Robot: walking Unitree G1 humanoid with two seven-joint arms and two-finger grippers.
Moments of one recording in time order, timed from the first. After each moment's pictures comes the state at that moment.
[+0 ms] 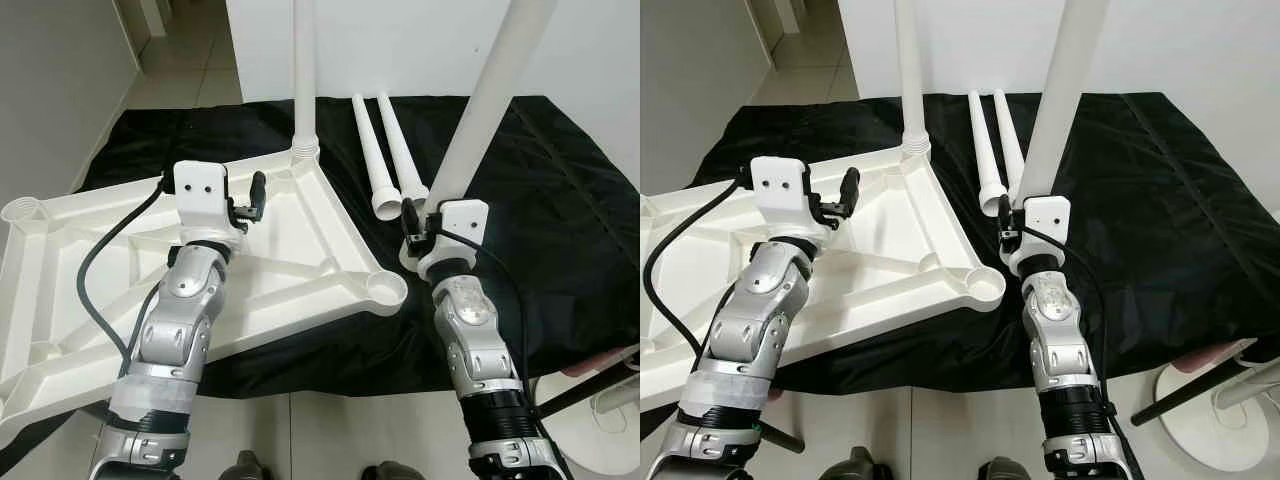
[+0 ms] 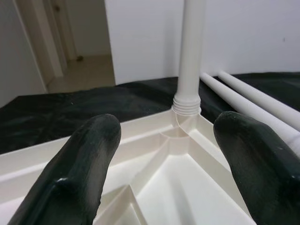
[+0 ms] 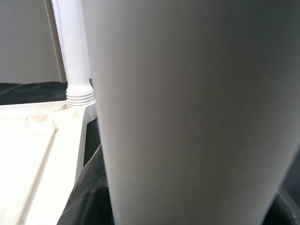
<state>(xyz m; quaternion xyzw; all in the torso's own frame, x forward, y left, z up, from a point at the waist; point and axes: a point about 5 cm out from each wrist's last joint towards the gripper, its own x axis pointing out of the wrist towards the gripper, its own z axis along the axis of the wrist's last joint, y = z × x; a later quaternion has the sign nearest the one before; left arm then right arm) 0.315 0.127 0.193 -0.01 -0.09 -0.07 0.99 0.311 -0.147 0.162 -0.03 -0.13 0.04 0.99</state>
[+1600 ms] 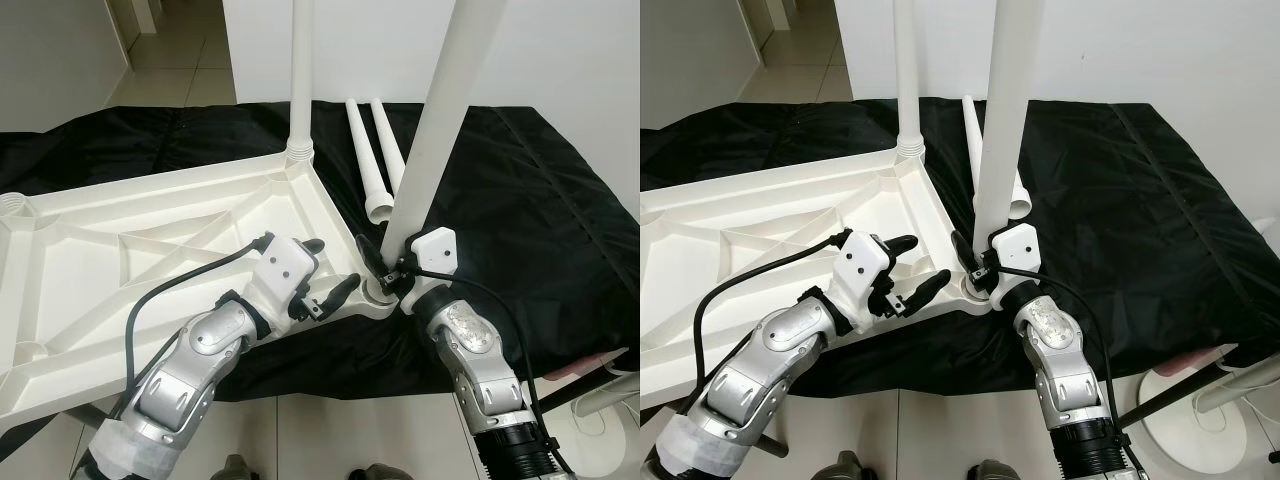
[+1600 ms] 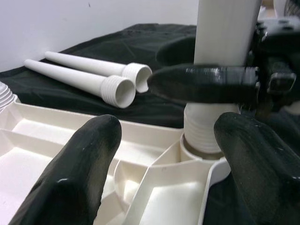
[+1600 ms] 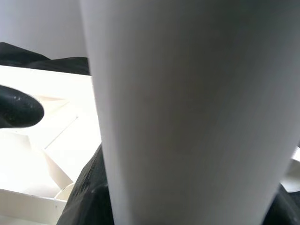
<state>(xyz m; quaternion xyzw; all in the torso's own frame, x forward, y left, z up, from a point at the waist) 0.254 0.075 0.164 0.08 -0.06 -0.41 0.90 0.281 -0.124 0.153 -0.05 -0.11 0.23 0.96</state>
